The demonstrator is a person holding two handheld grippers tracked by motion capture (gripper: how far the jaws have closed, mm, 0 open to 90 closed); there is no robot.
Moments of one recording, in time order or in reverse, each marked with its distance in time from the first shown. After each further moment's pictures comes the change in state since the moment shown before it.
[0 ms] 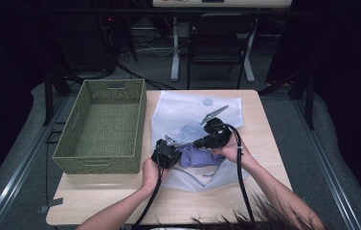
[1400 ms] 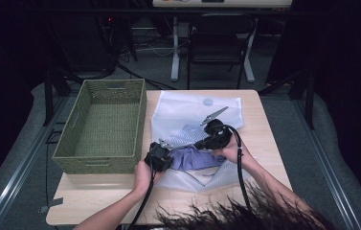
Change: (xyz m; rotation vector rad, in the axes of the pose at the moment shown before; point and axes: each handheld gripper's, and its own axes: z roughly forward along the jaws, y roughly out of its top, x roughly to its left) left arm 0.011 -0.022 -0.006 0.145 0.014 0.027; right arm -0.003 -0.006 0.006 0.030 -0.007 0.008
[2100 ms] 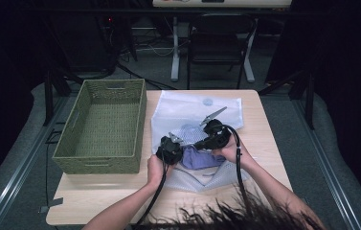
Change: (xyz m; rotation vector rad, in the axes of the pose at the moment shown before) left arm -0.009 0.026 0.019 -0.081 0.016 0.012; right arm -0.005 -0.002 0.006 0.020 -0.001 0.018
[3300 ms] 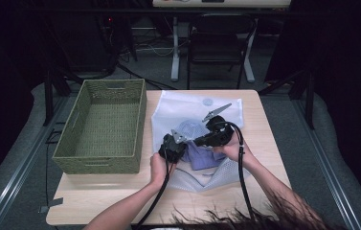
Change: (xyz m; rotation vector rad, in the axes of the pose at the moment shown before) left arm -0.009 0.013 0.000 -0.120 0.095 0.012; right arm 0.006 0.007 -0.018 -0.075 0.008 0.001
